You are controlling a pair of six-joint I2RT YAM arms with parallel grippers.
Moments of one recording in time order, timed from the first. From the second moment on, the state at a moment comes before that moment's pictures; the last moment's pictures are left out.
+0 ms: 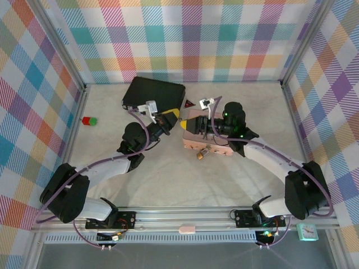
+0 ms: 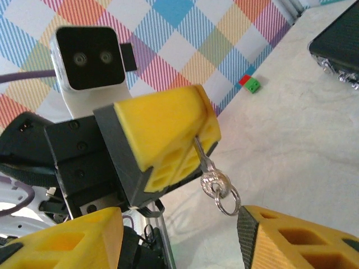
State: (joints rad) left arm -0.59 1.37 0.68 0.89 0.22 -0.76; right arm 0.51 1.39 0.88 0.37 -0.84 0.71
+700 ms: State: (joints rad) left arm -0.59 1.38 0.67 0.97 0.25 -0.84; right arm 0.51 1.46 0.86 0.61 -0.87 0.78
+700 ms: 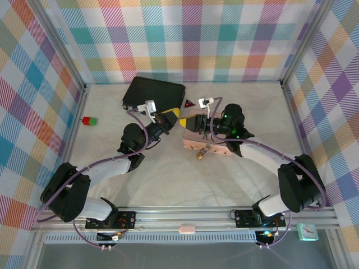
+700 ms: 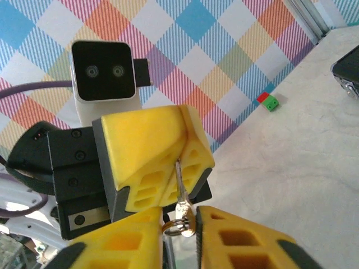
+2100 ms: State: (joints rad) left arm -0.59 1.38 0.69 0.80 0.35 -0.94; right arm 0.51 1.37 0.89 0.21 -0.84 0.52
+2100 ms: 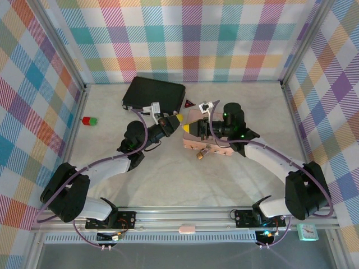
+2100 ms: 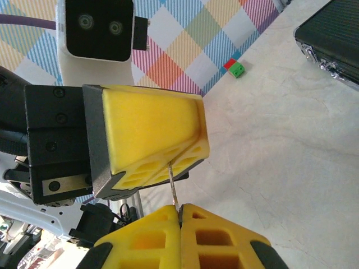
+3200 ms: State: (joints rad) left arm -0.60 1.37 0.66 0.88 0.27 -0.97; right arm 0.51 1.45 0.81 0.63 -0.84 0.79
